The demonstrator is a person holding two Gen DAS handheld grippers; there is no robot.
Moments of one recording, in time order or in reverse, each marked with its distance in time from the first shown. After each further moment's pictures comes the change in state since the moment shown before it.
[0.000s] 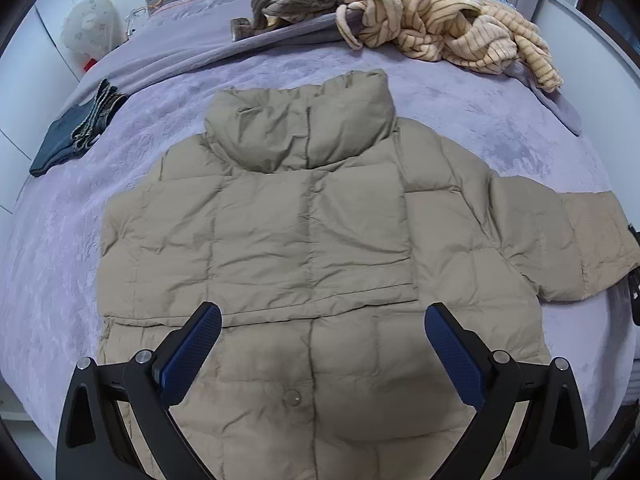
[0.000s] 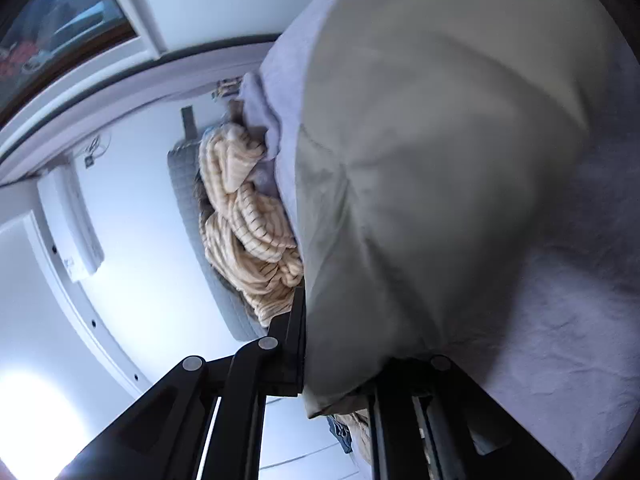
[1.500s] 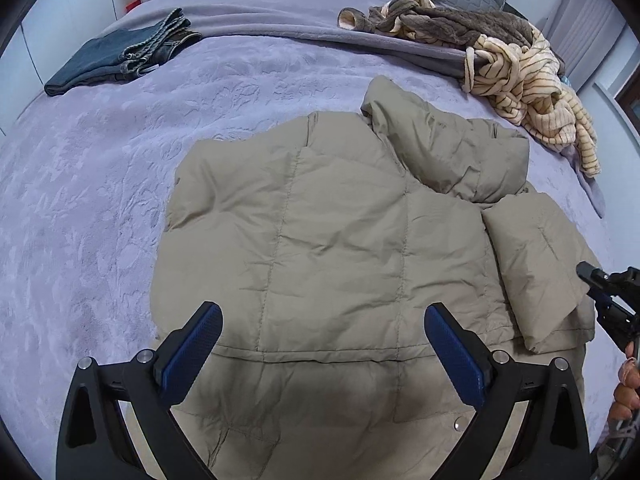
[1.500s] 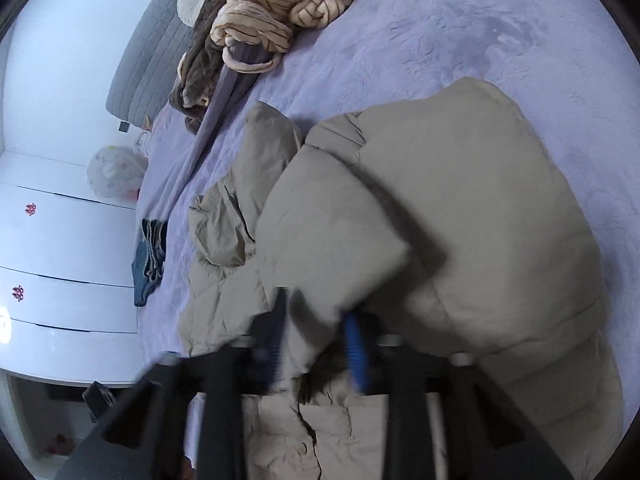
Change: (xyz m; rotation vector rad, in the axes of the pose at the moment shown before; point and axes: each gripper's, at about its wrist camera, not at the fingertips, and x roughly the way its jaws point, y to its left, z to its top) left arm 0.054 0.198 -0.014 -0.227 -0.060 -0.134; right arm 0.207 0.036 -0.302 -0.711 0.378 -0.577
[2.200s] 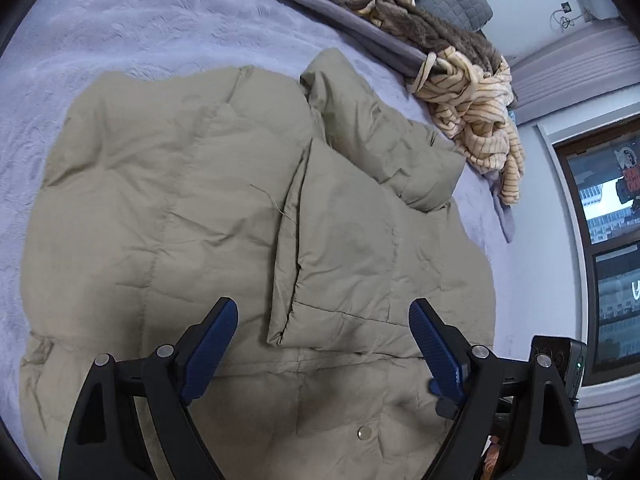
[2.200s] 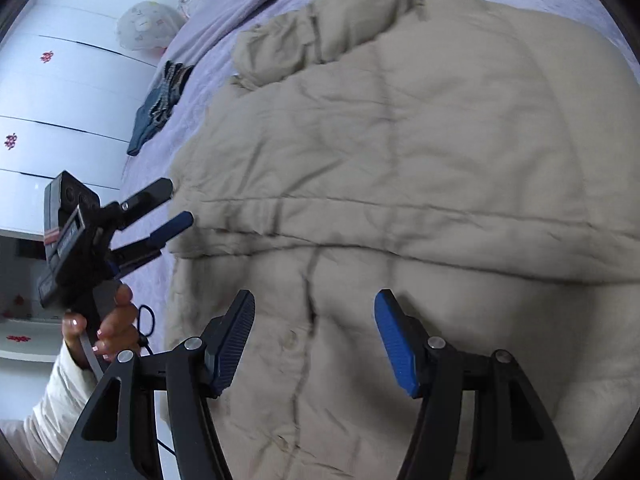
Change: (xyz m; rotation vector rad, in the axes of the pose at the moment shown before) left arm 0.054 0.001 0.017 -0.153 0.157 -0.413; right arm 0.051 0.045 -0.090 -0.351 0.360 -0.085
